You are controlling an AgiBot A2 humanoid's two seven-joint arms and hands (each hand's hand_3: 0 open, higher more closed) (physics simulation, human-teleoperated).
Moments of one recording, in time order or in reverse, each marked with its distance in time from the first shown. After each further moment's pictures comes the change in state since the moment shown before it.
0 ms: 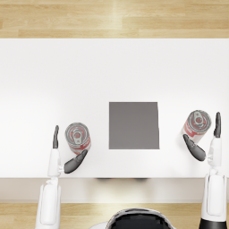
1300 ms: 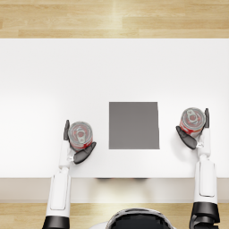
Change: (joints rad) left arm 0.176 0.121 0.095 0.316 0.001 0.001 0.000; right arm 0.205 -0.083 0.096 -0.519 0.001 -0.001 0.000
